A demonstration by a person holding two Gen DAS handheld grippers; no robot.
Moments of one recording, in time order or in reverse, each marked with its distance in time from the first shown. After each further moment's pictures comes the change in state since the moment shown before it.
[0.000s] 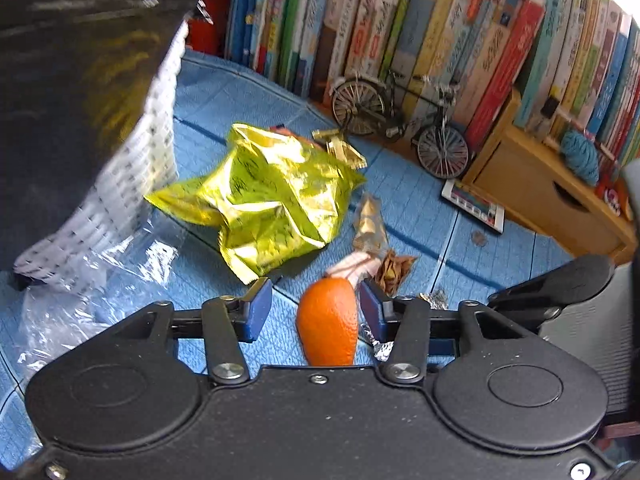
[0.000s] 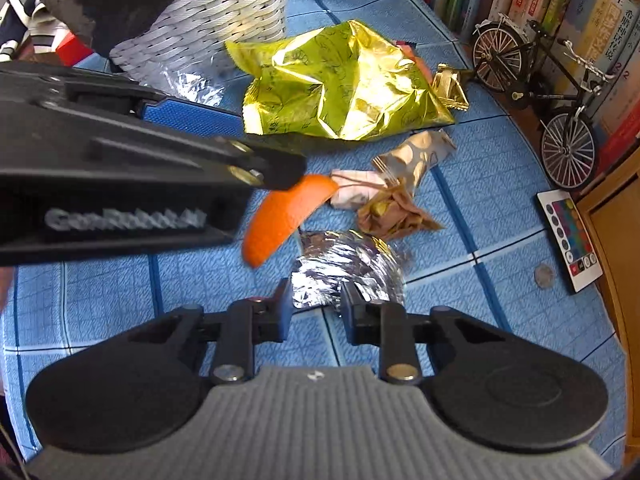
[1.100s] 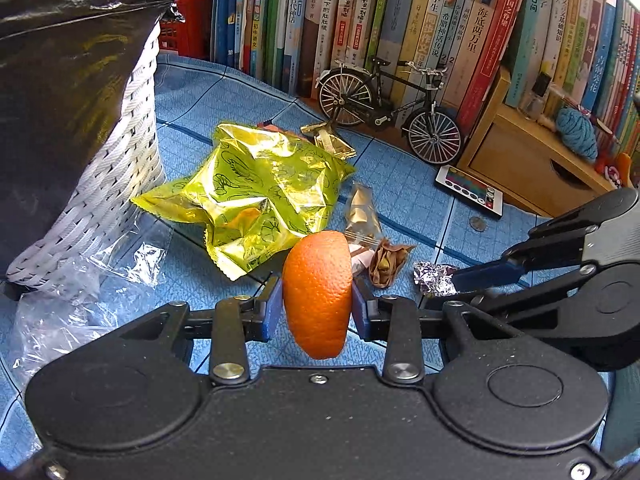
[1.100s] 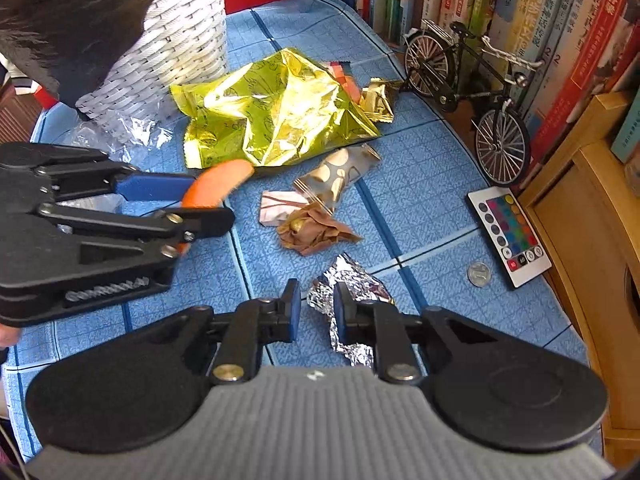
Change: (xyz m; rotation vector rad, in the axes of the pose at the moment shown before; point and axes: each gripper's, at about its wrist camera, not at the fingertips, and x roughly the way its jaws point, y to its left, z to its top) left arm 0.002 -0.008 -0.006 0.064 -0.003 0.006; right arm -0.018 -0.043 -0.004 0.101 -0.047 -0.041
